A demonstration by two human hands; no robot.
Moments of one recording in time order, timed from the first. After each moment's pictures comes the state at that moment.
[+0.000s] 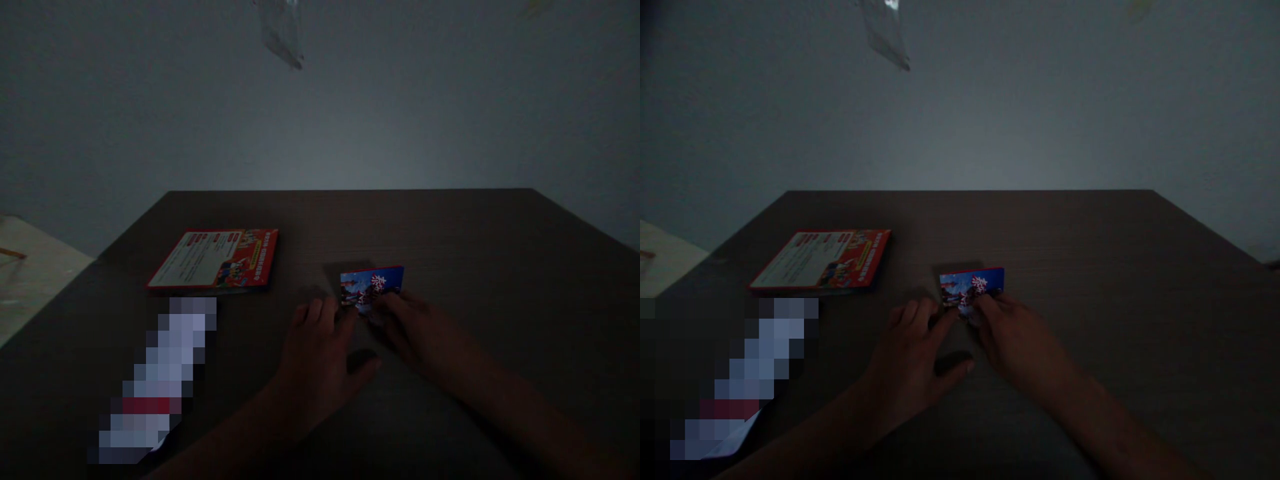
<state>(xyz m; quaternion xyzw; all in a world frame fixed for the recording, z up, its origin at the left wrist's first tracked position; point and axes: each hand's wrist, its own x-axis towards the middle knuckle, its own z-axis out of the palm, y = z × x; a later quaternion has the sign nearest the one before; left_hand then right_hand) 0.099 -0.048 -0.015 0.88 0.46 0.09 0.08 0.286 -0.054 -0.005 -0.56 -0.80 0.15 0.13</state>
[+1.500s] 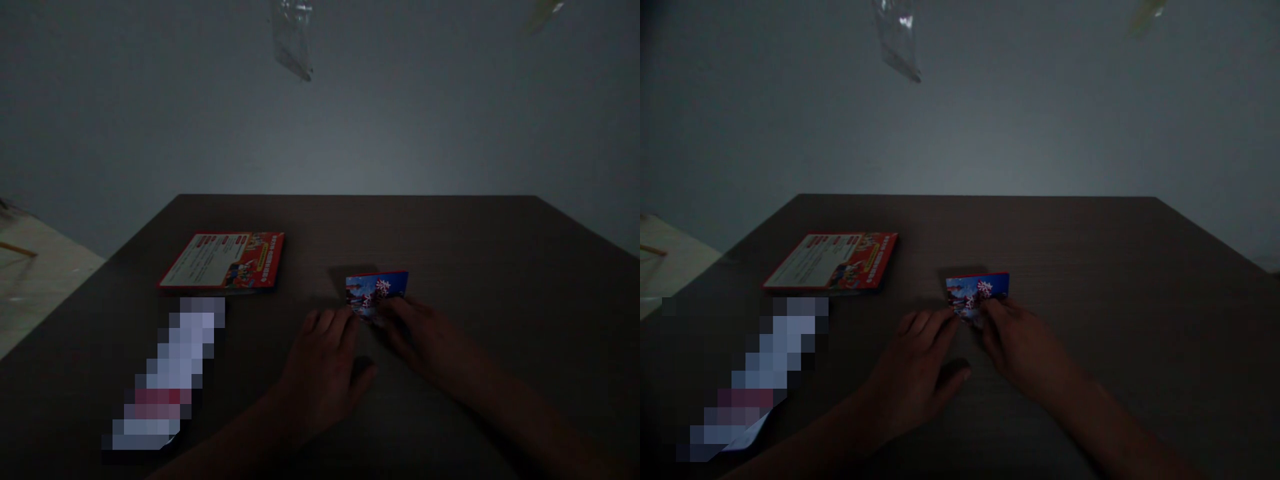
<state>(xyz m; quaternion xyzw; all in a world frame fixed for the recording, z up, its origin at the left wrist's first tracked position) 0.089 -0.057 -0.017 0.90 0.41 0.11 0.09 0.284 -0.057 -0.003 -0.57 -0.79 0.18 0.14</state>
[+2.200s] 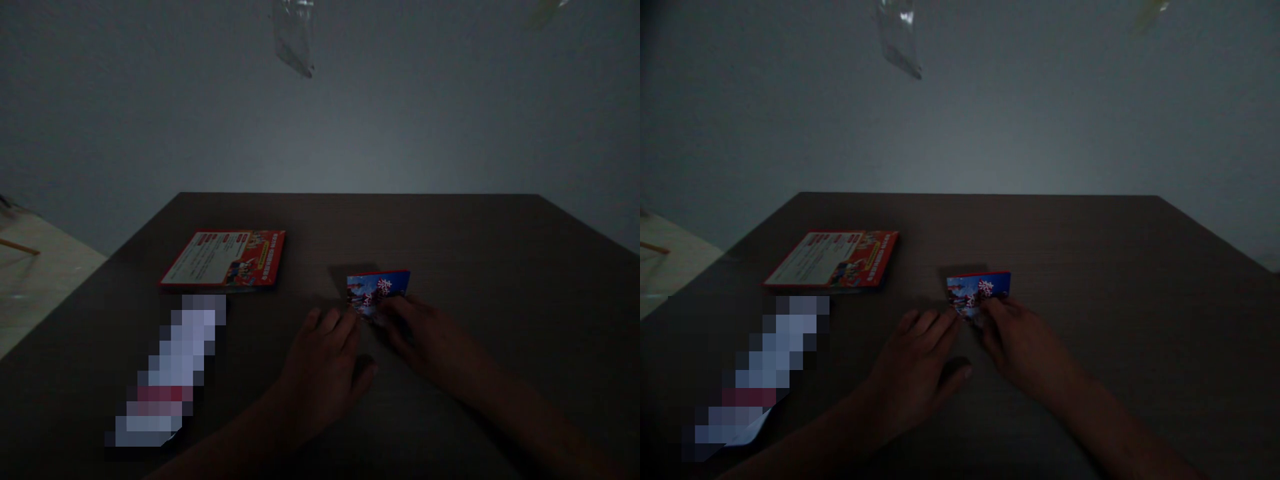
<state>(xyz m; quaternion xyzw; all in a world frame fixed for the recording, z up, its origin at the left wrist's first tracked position) 0.090 -0.057 -0.016 0.91 0.39 0.10 0.08 0.284 -0.058 -0.004 -0.57 -0.80 0.16 0.15</state>
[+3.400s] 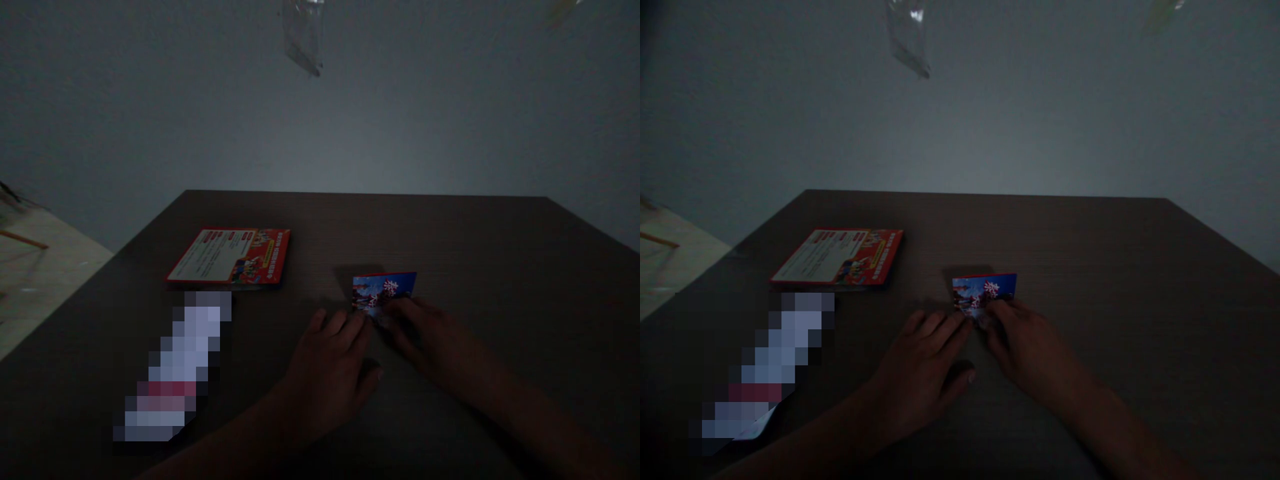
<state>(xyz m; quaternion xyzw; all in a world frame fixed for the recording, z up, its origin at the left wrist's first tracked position) 0.090 -0.058 -0.013 0.91 0.39 0.09 0.10 0.285 -0.059 -0.004 -0.57 -0.79 0.18 0.14</state>
